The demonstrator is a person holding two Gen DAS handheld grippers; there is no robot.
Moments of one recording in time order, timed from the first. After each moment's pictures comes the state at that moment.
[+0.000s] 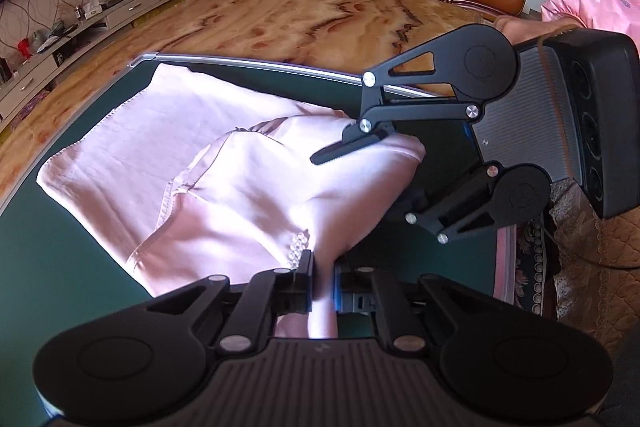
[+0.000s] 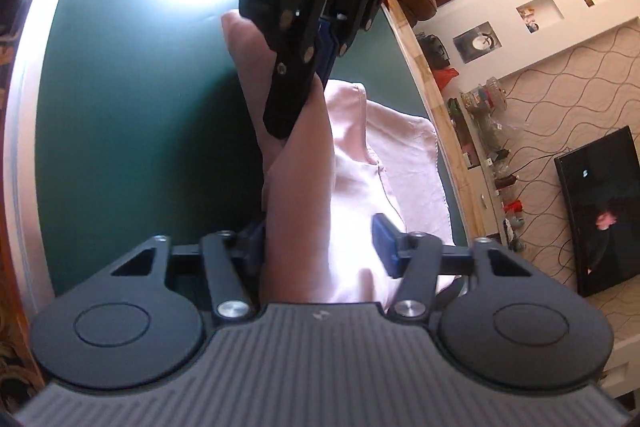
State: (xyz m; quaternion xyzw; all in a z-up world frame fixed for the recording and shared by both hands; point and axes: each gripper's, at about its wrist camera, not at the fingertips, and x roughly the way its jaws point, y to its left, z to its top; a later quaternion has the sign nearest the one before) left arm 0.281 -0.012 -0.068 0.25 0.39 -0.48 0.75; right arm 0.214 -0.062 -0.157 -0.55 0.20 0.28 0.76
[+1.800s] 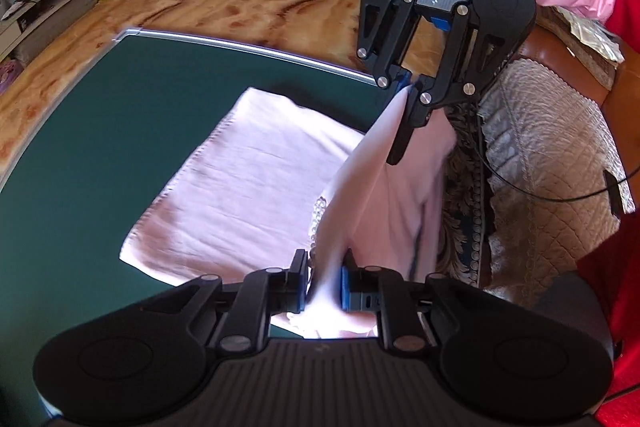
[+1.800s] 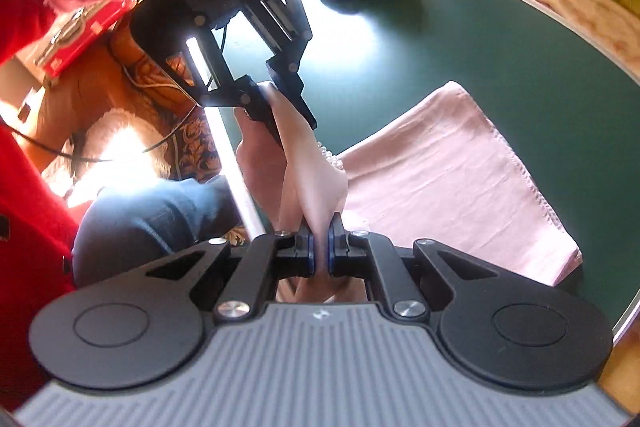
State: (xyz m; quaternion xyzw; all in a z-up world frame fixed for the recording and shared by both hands) left arm 0.332 0.030 -0.001 0.24 0.46 -0.52 0.67; right arm 0.317 -0.145 0.000 -0.13 0.50 0.53 0.68
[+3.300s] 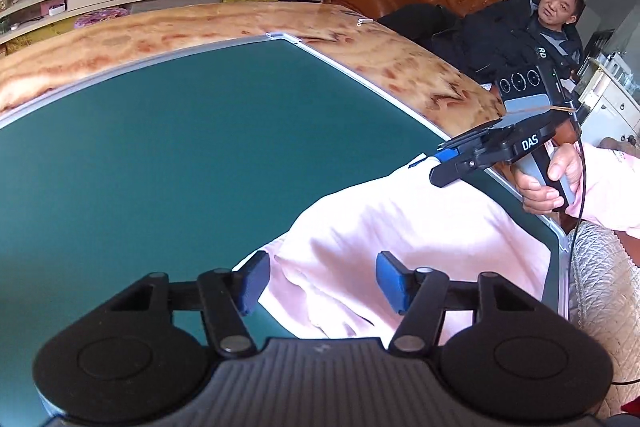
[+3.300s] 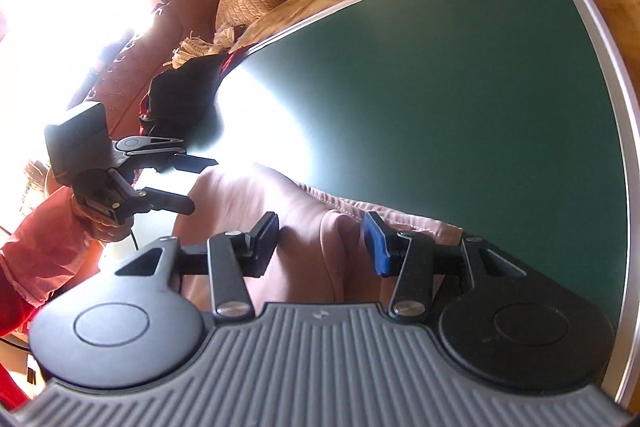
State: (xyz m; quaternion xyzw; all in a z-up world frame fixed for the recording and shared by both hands) left arm 0.414 0.101 -0.085 0.04 0.43 -0.43 0.79; right arm 0.407 -0.292 -0.130 0.19 0.45 0.37 0.79
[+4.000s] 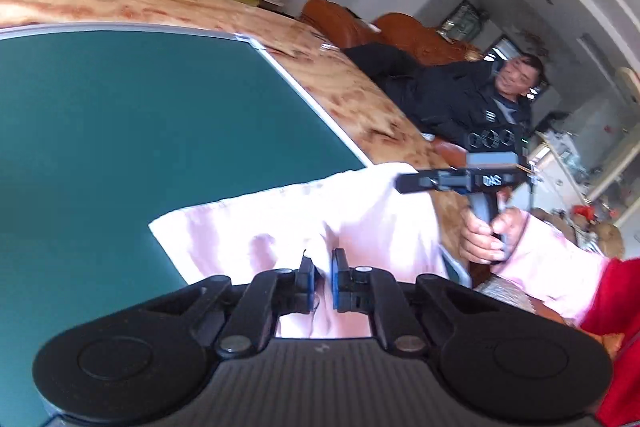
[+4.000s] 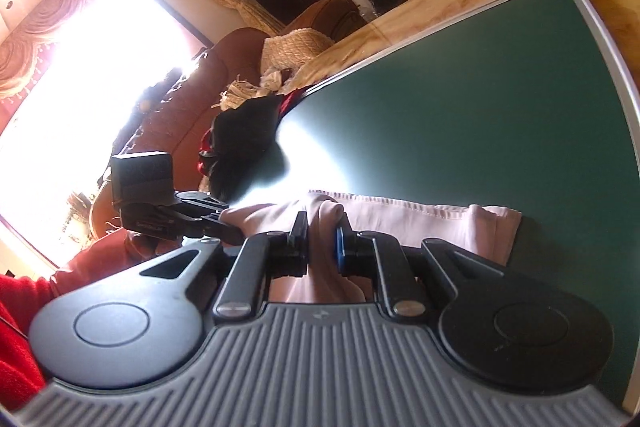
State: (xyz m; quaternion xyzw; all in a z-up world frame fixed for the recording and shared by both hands) left arm 0.402 0.134 -0.086 -0.11 0.45 -0.46 0.76; right arm 0.363 -0.299 -0.091 0.25 0.40 0.38 0.80
